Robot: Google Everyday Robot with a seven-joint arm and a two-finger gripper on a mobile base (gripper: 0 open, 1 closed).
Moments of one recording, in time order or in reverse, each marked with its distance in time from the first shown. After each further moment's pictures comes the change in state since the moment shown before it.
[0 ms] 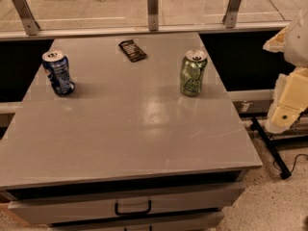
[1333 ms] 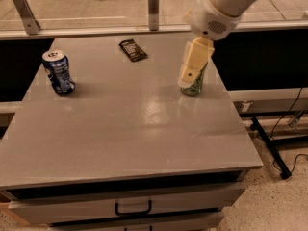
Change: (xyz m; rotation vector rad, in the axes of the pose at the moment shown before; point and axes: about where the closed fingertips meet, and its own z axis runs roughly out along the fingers) arm -0.154 -0.085 0.062 0.060 -0.218 -0.172
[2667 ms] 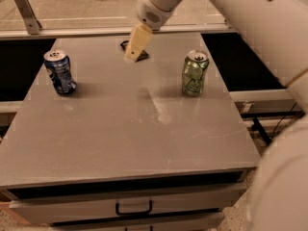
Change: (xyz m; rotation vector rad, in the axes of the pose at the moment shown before) arm -0.111 -0.095 0.099 0.069 -0.159 0.052
